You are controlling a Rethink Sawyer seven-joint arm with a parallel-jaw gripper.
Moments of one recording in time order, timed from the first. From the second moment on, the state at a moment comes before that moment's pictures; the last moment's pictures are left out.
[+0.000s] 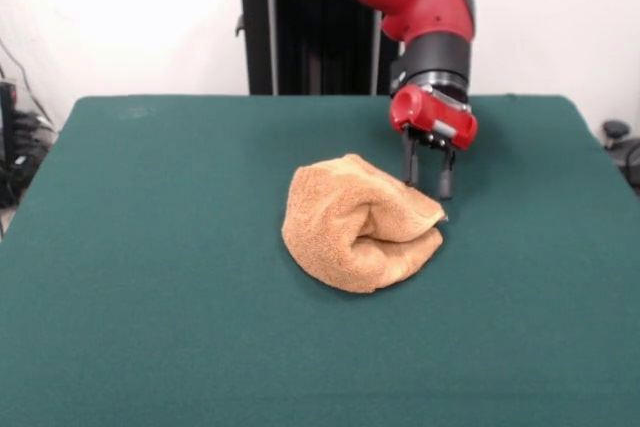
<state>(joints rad) 0.41 -0.07 -0.44 1.96 0.16 -1.19 1.66</state>
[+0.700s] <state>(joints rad) 0.46 -0.07 -0.47 1.96 0.18 -1.16 1.66</state>
